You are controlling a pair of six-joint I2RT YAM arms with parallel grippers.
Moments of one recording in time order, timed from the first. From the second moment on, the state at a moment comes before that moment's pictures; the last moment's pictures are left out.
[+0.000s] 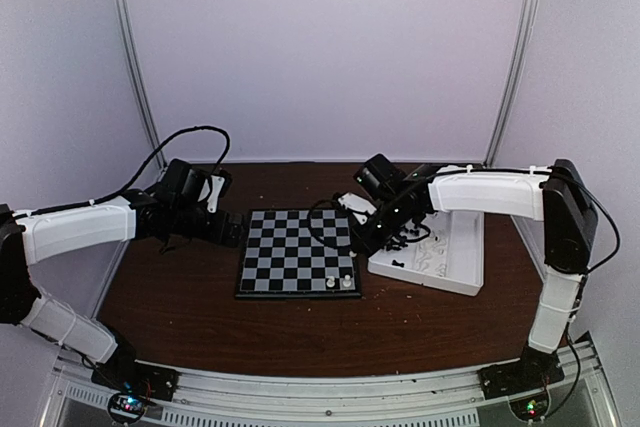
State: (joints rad) left arm -0.55 1.36 0.88 -0.31 -0.05 -0.20; right arm 0.78 1.86 1.42 -0.64 -0.13 0.03
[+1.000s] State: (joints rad) left arm -0.55 1.36 0.88 -0.31 -0.05 -0.20; right arm 0.84 2.02 1.52 -0.71 -0.11 -0.05
